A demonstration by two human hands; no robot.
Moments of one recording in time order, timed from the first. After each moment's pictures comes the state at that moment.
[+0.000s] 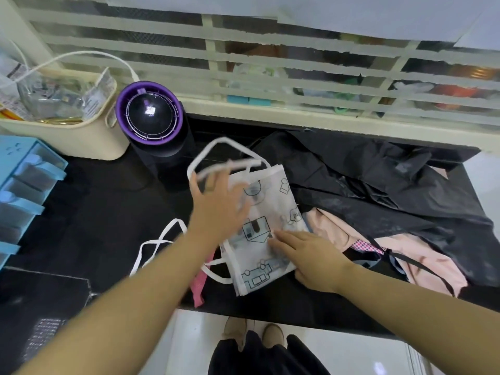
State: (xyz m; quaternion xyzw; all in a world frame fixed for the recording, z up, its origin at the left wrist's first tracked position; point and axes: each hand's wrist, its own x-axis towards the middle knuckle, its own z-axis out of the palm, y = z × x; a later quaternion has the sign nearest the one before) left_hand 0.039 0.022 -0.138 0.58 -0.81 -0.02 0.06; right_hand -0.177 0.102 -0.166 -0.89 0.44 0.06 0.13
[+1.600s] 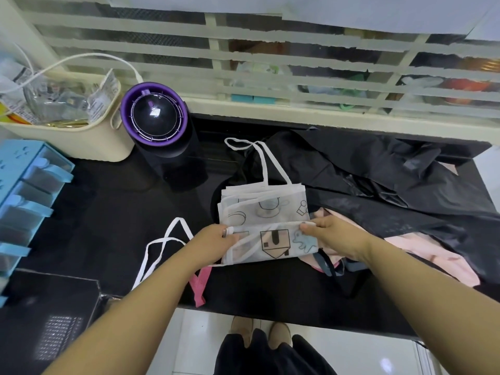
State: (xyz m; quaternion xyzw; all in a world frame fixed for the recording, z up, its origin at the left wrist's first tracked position) left_hand 0.075 0.047 -0.156 0.62 -0.59 -0.51 0.01; right_hand -0.196 0.067 -0.148 -0.42 0.62 -0.13 0.65
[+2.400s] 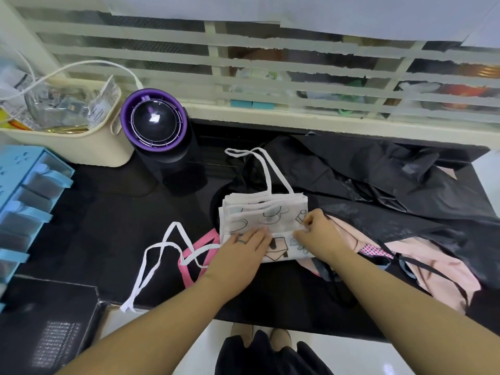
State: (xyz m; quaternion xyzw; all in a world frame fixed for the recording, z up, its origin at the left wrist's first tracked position) left_hand 0.035 0.080 -0.169 0.40 -0.91 -0.06 -0.09; right_hand -0.161 0.063 -0.159 -0.49 0.76 -0.14 0.41
